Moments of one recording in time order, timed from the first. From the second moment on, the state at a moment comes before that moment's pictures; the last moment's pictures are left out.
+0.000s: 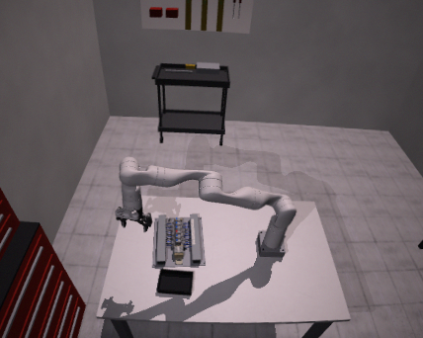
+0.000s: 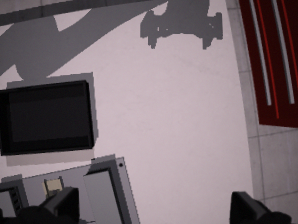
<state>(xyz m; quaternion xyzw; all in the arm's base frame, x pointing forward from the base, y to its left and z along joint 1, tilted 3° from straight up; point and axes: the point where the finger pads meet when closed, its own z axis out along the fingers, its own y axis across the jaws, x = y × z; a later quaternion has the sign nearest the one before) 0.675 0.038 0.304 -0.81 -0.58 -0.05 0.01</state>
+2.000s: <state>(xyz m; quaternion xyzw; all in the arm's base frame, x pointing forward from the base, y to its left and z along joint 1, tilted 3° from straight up) 0.675 0.038 0.304 -0.81 -0.58 -0.05 0.01</state>
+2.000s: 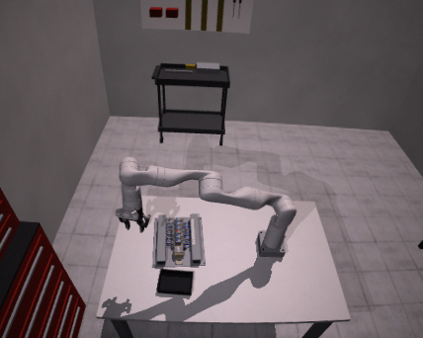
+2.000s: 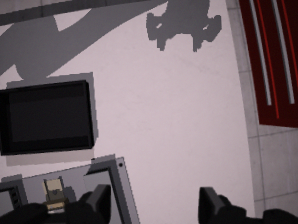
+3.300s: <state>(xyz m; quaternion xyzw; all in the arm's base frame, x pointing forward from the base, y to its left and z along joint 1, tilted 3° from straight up) 0.678 0.015 0.287 -0.81 -0.59 -0.05 0.01</state>
